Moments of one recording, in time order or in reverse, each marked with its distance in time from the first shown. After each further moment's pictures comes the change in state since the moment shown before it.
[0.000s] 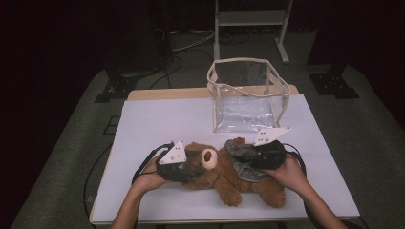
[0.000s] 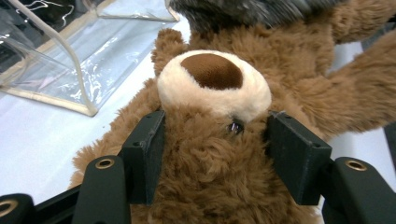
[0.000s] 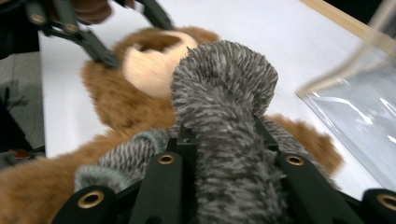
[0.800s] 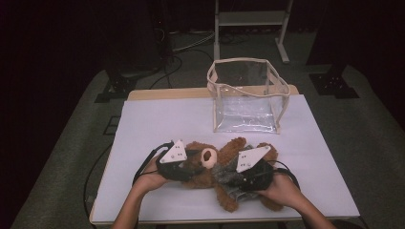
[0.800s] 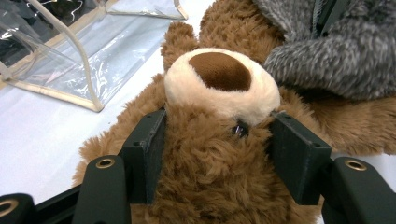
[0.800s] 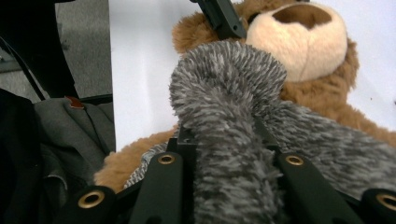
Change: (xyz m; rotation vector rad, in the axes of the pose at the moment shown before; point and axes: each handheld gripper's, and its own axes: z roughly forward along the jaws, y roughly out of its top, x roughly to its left) left arm 0.001 -0.001 0.001 0.011 0.016 -0.027; right arm 0.050 -0.005 0.014 0.116 0.122 -0.155
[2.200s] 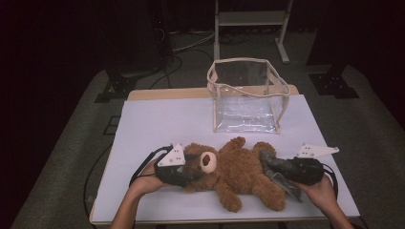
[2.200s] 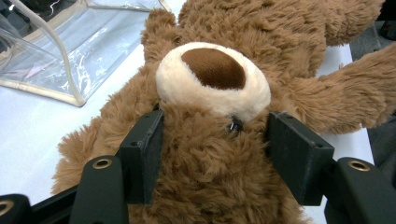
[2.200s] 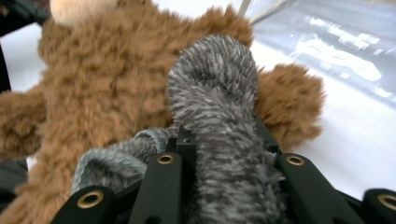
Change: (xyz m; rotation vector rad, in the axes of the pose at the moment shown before) left arm -0.007 -0.002 -0.006 0.018 -0.052 0.011; right arm -0.048 -0.120 -0.066 -0.238 -0.246 0.409
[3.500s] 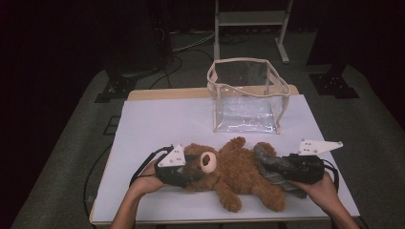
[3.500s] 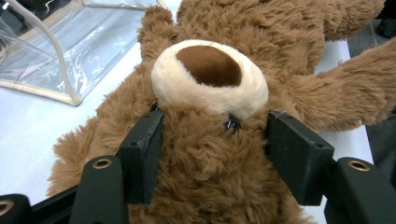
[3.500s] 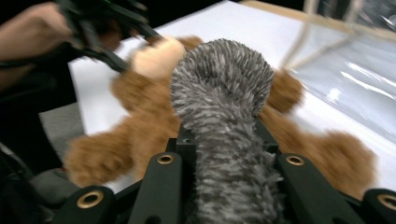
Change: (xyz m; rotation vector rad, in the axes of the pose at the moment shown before) left arm 0.000 -0.002 0.002 0.002 -0.004 0.008; right arm 0.033 0.038 -0.012 -0.060 0.161 -0.053
